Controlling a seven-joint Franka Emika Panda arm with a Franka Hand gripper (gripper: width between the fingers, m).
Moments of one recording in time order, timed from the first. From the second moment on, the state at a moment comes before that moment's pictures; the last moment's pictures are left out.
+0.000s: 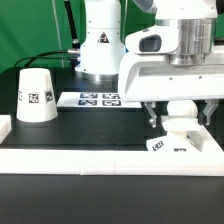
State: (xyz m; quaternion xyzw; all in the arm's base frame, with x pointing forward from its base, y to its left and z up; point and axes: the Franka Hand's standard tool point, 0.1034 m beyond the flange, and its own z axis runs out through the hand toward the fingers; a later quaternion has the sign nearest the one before) arm 0.596 0.106 0.057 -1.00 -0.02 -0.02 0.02
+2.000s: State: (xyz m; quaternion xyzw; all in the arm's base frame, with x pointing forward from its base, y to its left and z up) arm 0.482 0.149 0.069 -0.99 -0.08 0.09 0.01
